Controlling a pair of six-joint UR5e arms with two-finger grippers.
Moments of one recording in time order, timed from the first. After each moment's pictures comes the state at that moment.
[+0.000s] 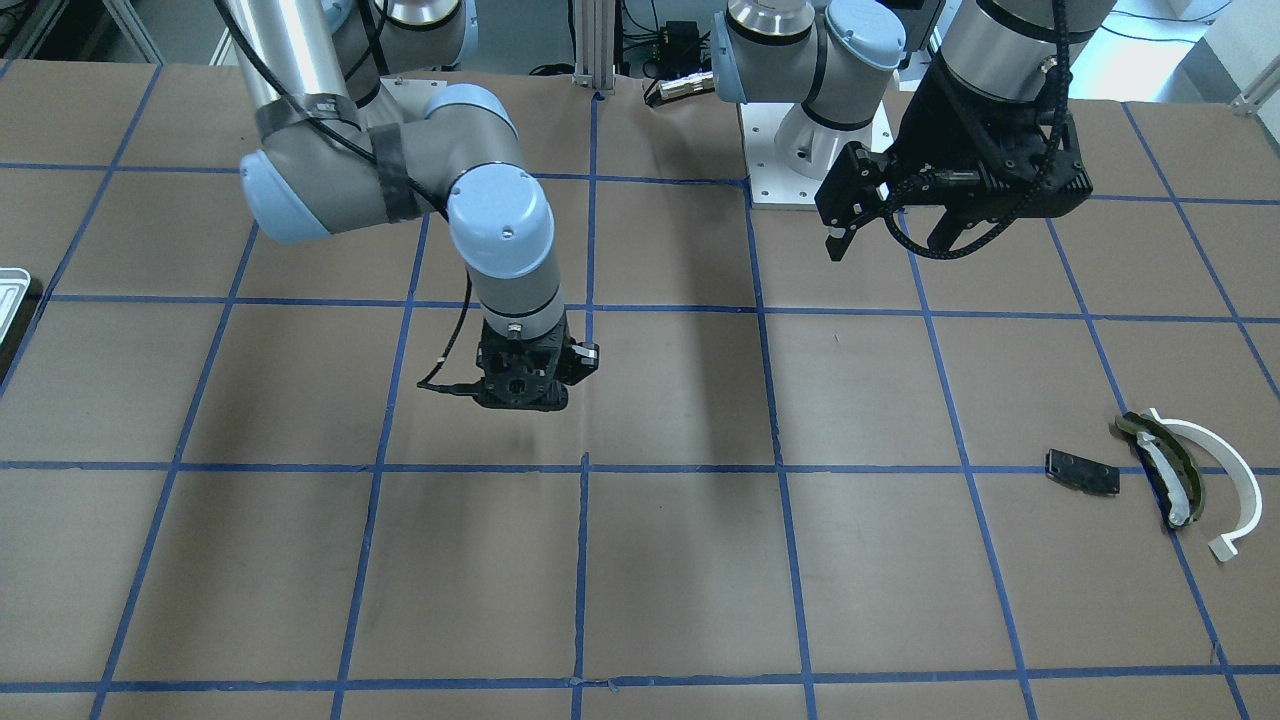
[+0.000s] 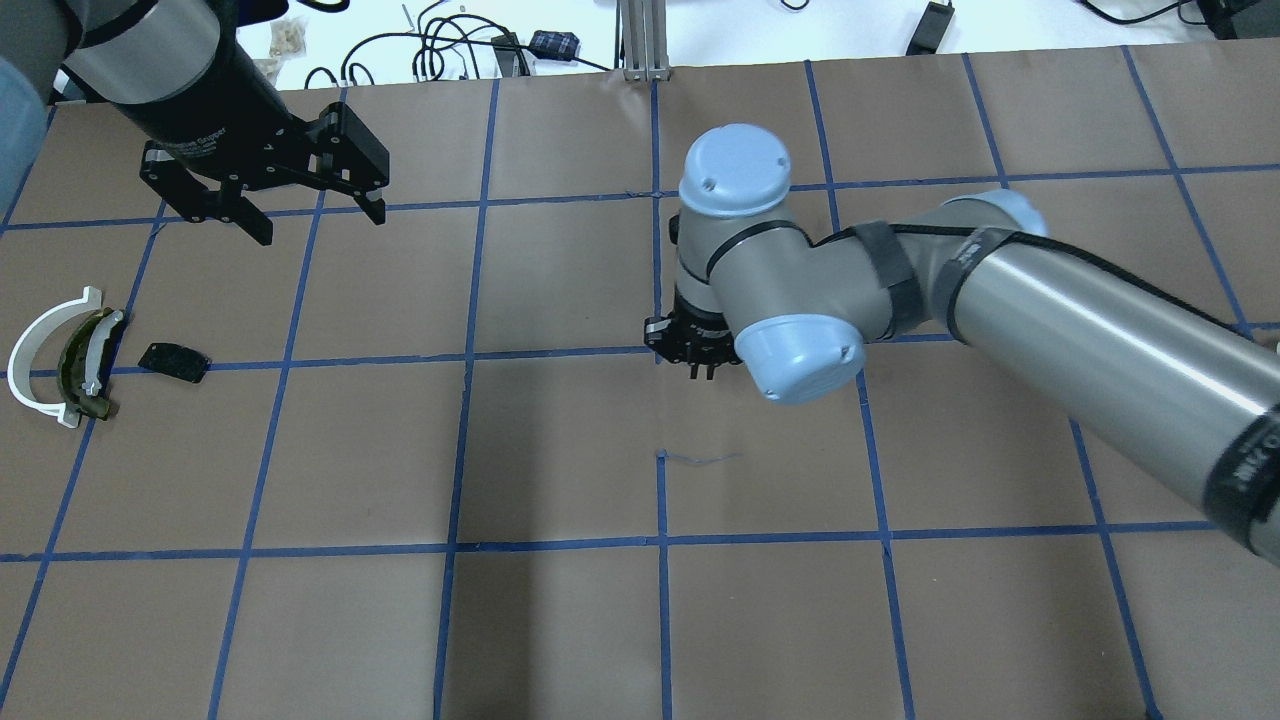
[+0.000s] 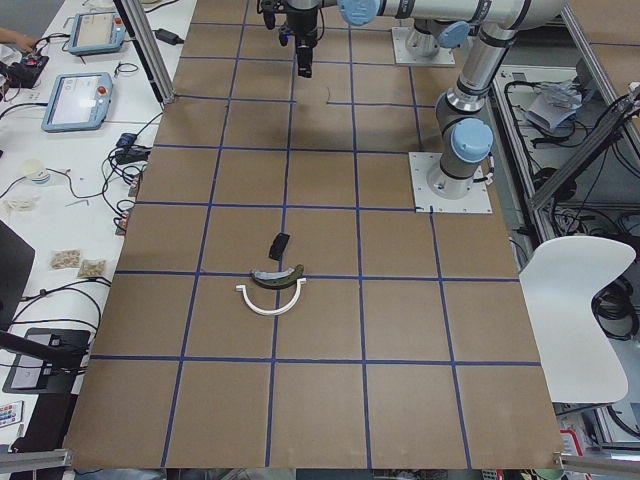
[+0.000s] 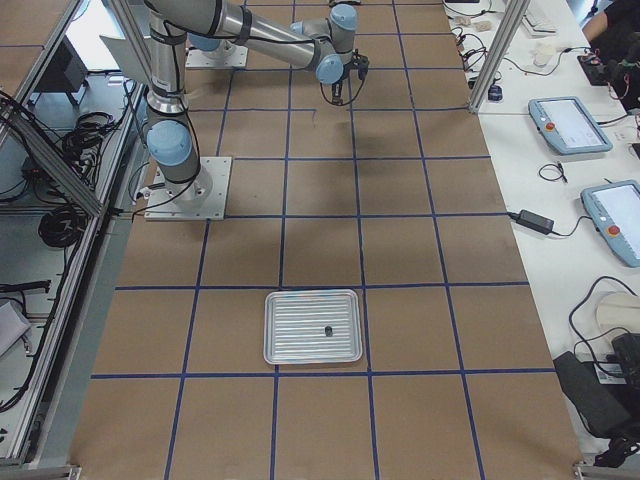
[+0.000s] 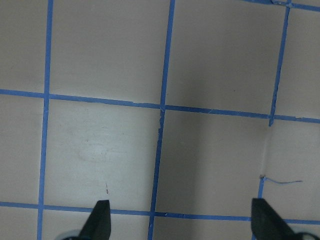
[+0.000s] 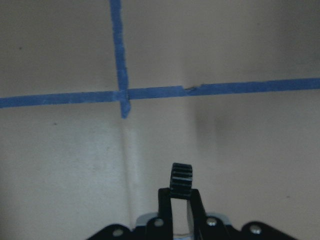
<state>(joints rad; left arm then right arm) -1.52 -1.55 -1.54 -1.58 1.51 -0.07 1.93 -1.20 1.81 -2.17 -1.51 0.41</state>
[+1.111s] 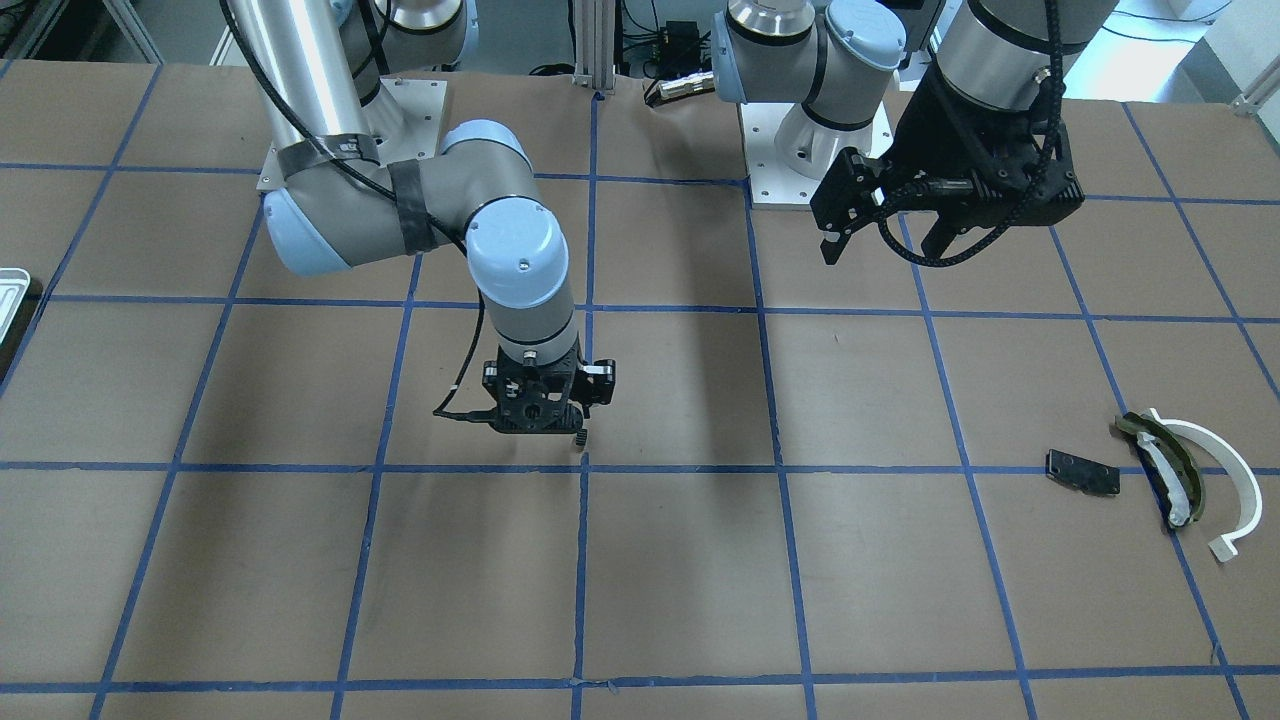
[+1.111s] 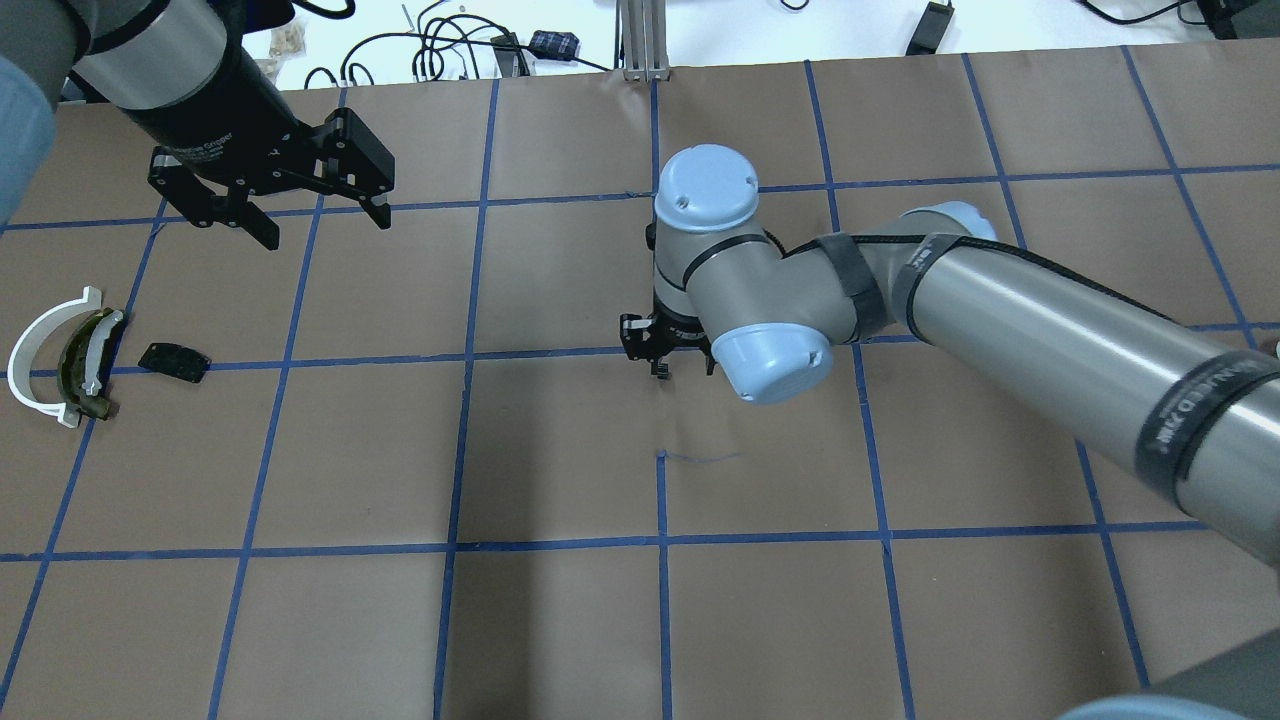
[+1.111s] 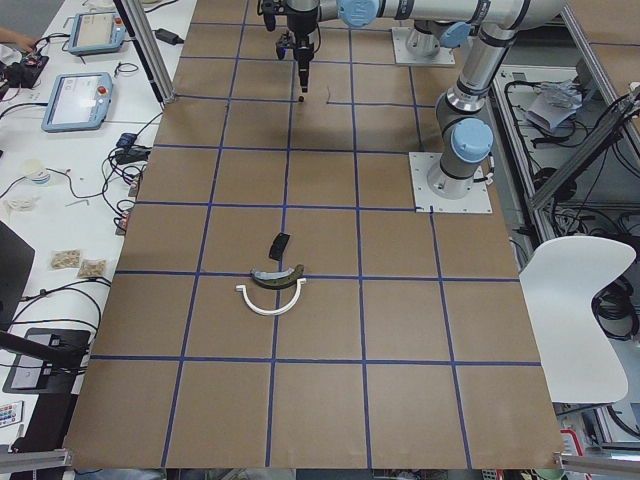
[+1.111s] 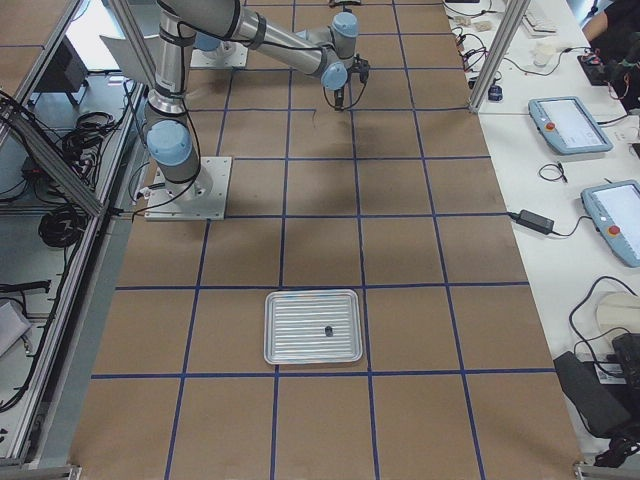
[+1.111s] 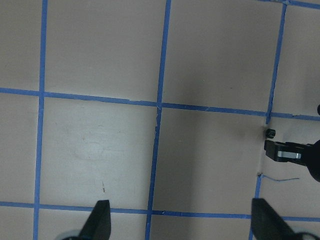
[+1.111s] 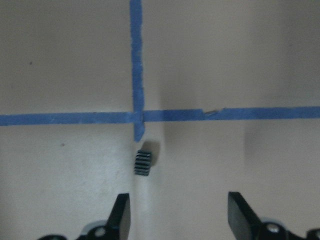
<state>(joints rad) -1.53 -1.56 -1.55 -1.58 1.50 -0.07 1.87 -1.20 1.79 -2.17 -1.50 0.32</state>
